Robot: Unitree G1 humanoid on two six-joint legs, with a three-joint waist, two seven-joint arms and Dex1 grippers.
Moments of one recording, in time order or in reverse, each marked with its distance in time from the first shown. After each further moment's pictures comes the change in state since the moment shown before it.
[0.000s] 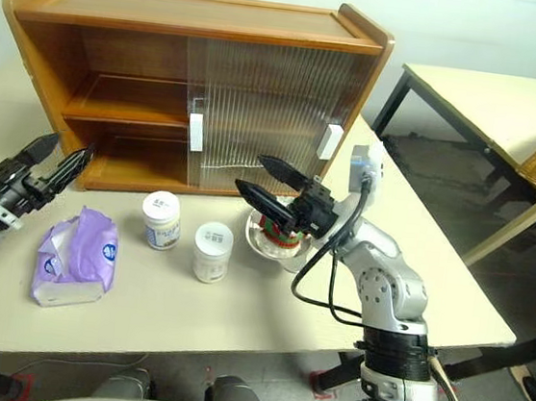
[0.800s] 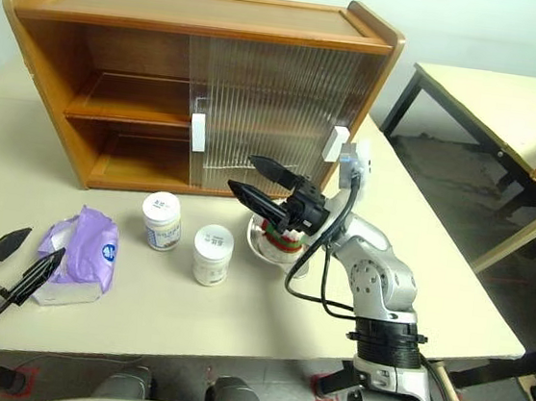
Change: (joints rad) left arm 0.512 -0.064 0.040 0.010 -0.012 -0.305 -0.272; right arm -0.038 0.015 0.010 0.059 -0.026 0.000 0.045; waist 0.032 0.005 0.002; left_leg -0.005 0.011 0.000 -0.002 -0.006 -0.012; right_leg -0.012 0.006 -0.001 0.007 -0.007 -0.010
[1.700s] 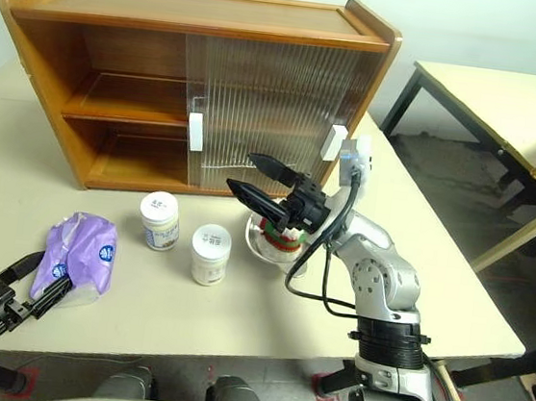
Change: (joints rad) left arm -0.020 0.032 -0.101 0.156 0.117 -0.022 0.026; right arm -0.001 -0.007 -0.002 -0.036 0.001 0.021 -0.018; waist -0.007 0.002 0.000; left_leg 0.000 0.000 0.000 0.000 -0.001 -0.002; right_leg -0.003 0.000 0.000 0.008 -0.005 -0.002
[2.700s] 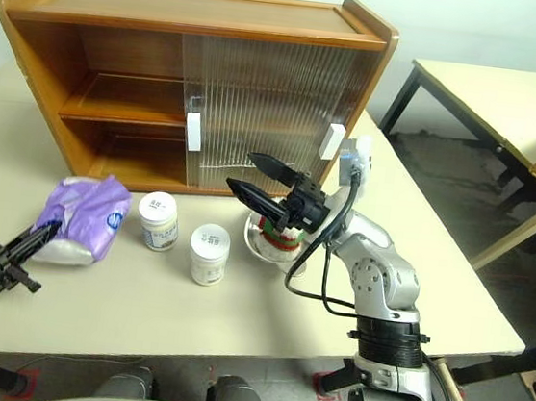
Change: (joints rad) left arm -0.198 0.090 0.060 -0.103 -0.153 0.186 0.094; right arm -0.001 0.005 -0.001 0.005 -0.002 -0.003 0.001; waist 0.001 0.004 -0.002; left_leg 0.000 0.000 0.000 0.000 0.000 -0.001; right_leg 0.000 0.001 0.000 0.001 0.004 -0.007
